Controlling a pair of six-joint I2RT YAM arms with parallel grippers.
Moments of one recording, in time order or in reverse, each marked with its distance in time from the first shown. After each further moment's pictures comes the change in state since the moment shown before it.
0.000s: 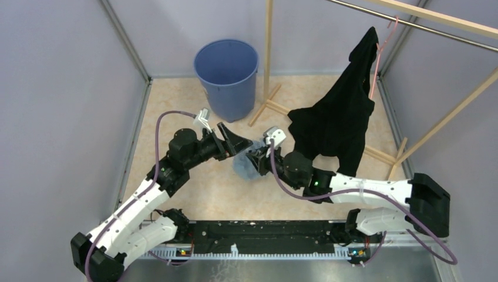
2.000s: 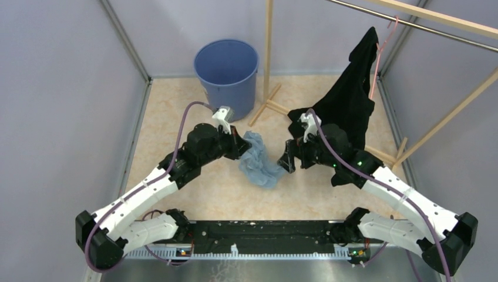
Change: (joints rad) left arm -0.166 0.156 0.146 -0.132 -0.258 0.469; right arm -0.445 -0.301 0.187 -0.935 -0.410 0.167
